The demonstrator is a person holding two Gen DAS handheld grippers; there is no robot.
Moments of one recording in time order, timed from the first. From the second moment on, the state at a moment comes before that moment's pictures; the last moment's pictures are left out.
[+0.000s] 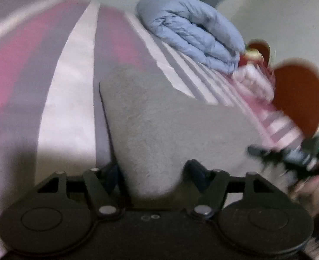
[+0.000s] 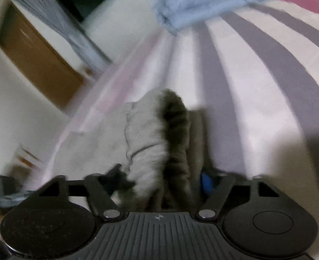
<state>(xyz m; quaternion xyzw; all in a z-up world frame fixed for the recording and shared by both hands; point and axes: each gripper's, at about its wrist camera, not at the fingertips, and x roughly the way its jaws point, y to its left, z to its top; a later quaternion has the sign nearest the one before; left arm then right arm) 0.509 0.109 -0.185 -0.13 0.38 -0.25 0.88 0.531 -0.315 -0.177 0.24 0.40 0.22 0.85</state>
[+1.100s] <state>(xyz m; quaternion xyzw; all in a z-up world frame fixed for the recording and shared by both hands) 0.139 0.091 -0.086 -0.03 0.22 -0.04 0.97 0.122 -0.319 -0.096 0.09 0.22 0.10 0.97</state>
